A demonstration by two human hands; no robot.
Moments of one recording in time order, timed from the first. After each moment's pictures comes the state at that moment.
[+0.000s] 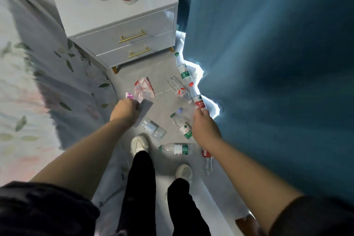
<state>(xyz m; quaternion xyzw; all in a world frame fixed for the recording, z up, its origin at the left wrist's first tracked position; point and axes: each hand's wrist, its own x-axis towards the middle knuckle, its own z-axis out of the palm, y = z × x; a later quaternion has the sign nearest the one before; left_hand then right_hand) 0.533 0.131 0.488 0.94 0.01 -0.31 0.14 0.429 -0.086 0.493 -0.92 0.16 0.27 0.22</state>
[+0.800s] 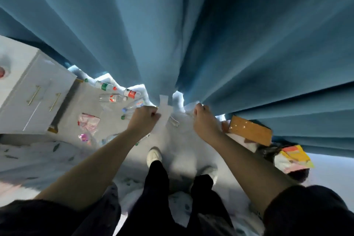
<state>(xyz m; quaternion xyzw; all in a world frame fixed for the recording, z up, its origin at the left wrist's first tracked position) 0.257 -0.007 0.694 0.81 -0.45 -0.35 0.12 0.067 -0.090 0.682 -0.82 0.52 0.12 0.21</state>
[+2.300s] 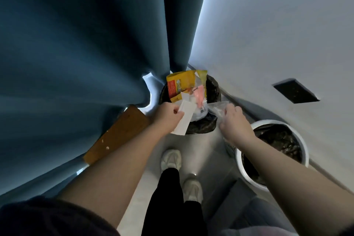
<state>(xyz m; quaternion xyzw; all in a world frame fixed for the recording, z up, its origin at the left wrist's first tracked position) -0.550 -0.238 0.381 0.44 -0.76 -0.44 -0.17 -0.678 -0.078 0.393 -0.26 0.90 -0.04 0.34</state>
